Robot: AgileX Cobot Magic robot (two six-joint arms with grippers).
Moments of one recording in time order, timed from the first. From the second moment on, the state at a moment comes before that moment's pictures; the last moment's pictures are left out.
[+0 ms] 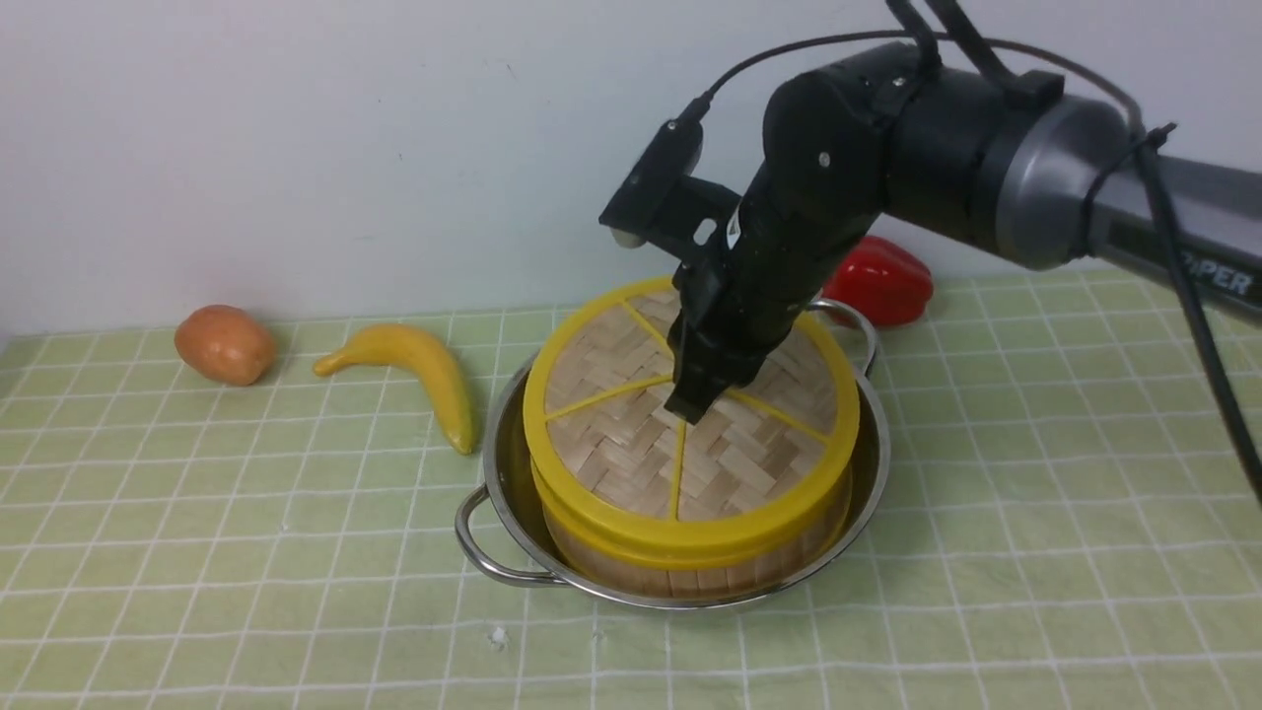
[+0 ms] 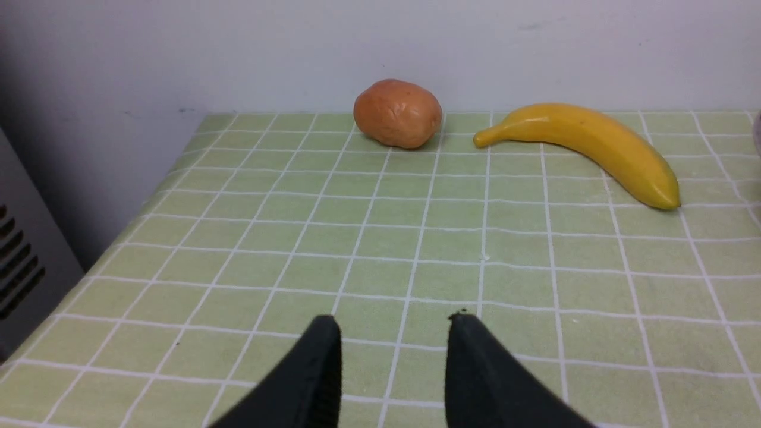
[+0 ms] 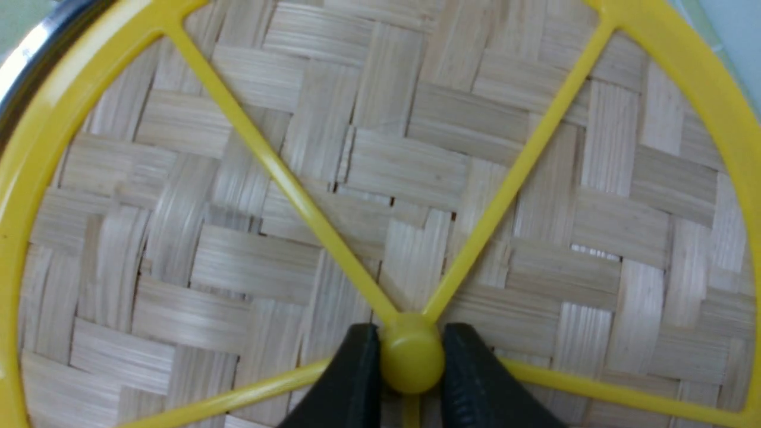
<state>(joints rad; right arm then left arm) 0.61 2.07 -1.83 0.08 1.03 -0.43 0.14 0.00 0.01 0.19 0.34 -0.14</state>
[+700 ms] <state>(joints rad) 0.61 2.08 -1.83 0.07 0.98 -0.45 0.14 0.00 0.01 0.19 0.34 -0.14</state>
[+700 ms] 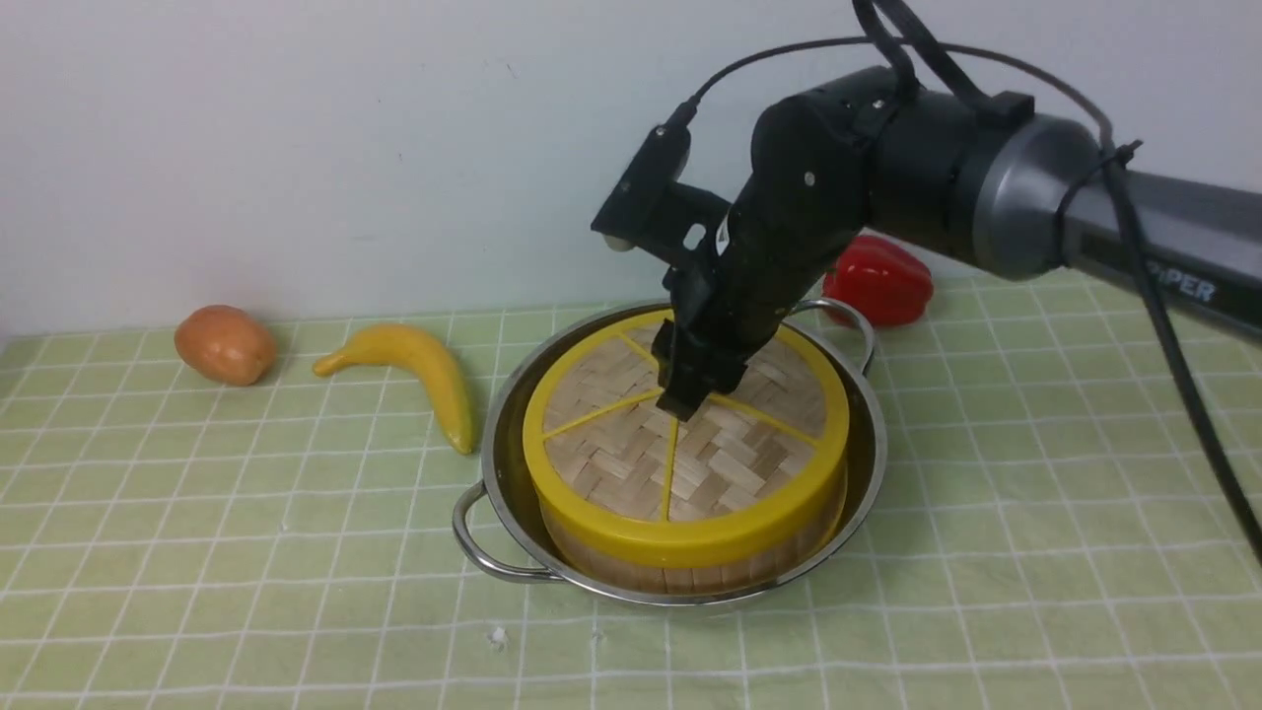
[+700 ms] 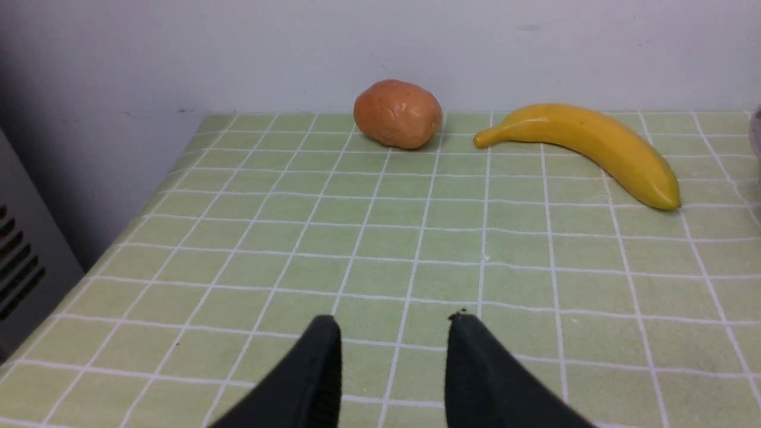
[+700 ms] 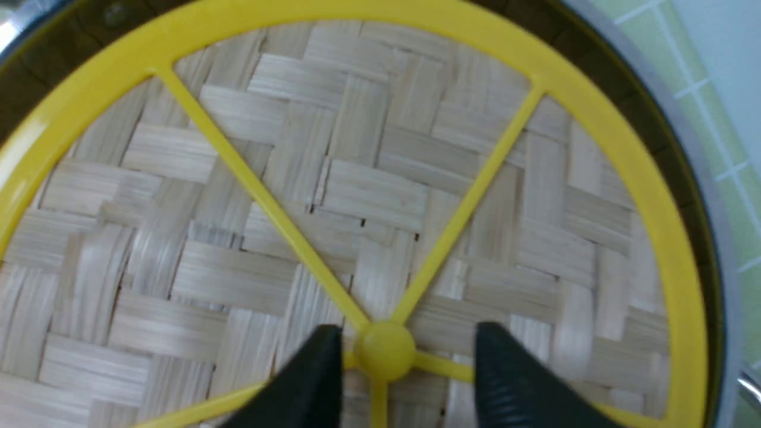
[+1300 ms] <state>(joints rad) 0.61 1.63 -1.83 0.02 0.98 -0.27 0.14 0.00 0.01 0.19 0.34 -0.14</state>
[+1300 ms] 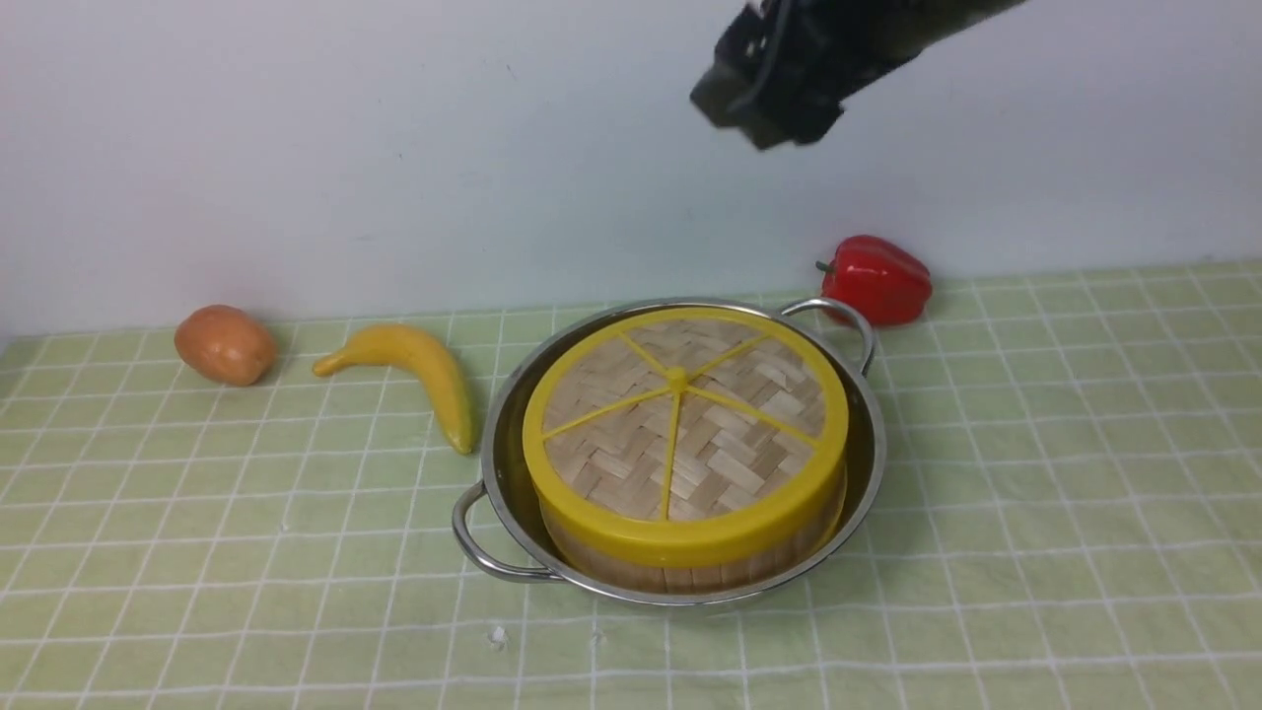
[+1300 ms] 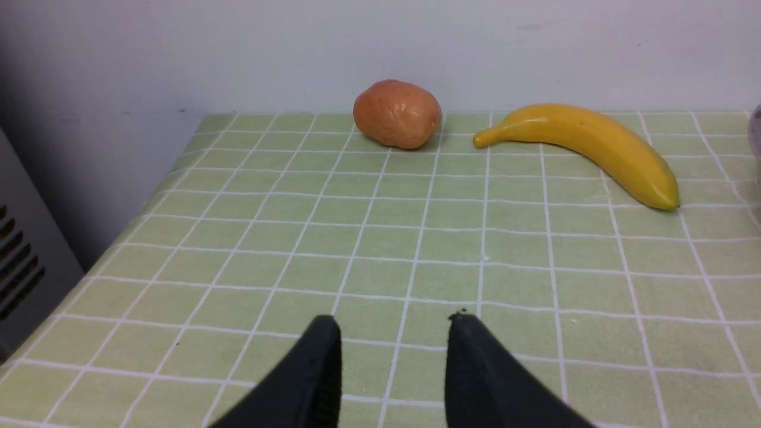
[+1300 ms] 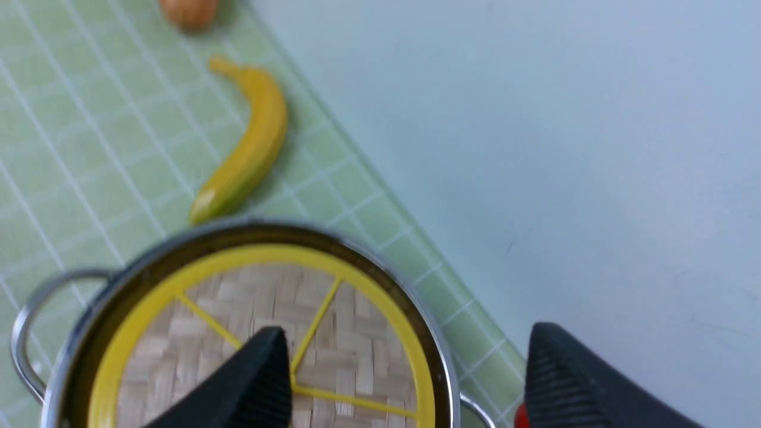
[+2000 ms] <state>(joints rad) 0.61 1.48 -1.62 0.11 1.05 -0.14 0.14 0.00 0.01 0.19 0.34 -0.14</state>
